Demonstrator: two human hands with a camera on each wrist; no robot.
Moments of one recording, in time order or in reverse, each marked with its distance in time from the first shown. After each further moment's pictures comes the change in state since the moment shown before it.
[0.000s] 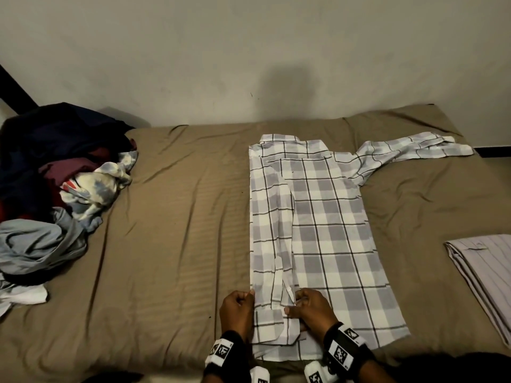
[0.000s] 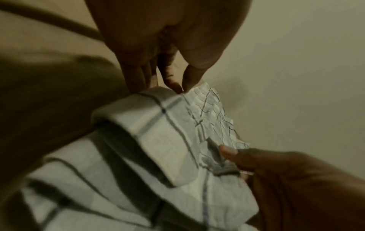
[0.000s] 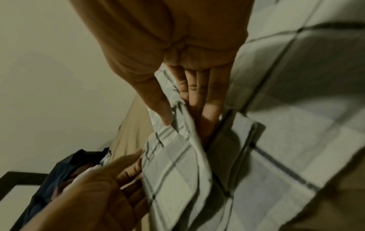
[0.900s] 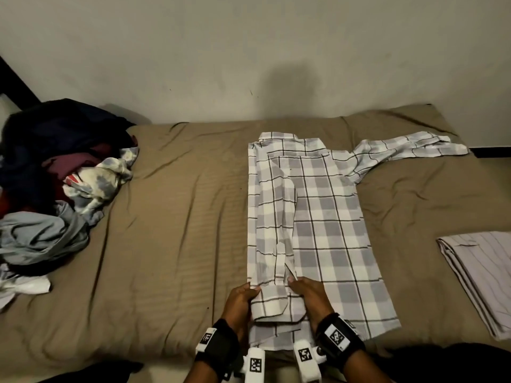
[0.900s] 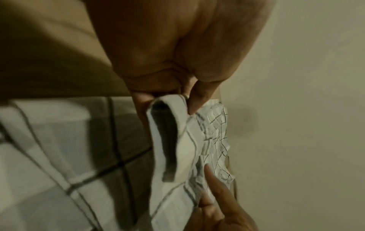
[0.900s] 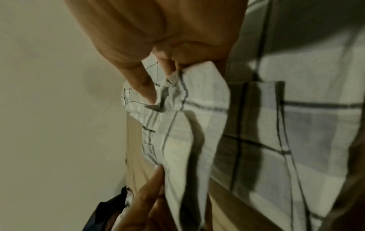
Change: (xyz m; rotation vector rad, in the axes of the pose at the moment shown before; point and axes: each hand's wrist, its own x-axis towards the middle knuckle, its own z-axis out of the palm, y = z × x) left_hand -0.021 0.028 0.003 -0.562 -0.422 -0.294; right_hand 0.006 0.001 -0.004 0.361 0.021 0.028
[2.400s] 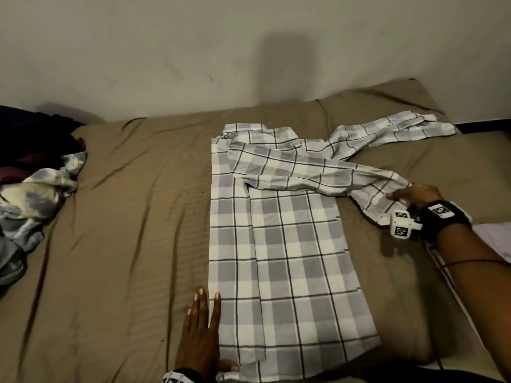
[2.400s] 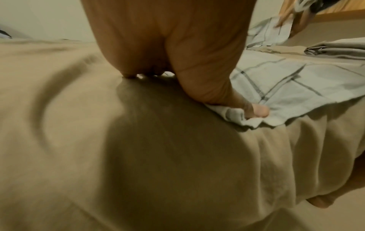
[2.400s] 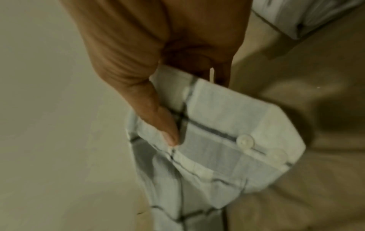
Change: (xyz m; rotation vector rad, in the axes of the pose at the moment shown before) left_hand 0.055 -0.044 -0.040 1.907 -0.028 0.209; right_hand 0.149 -0.269 -0.278 -0.221 0.442 -0.028
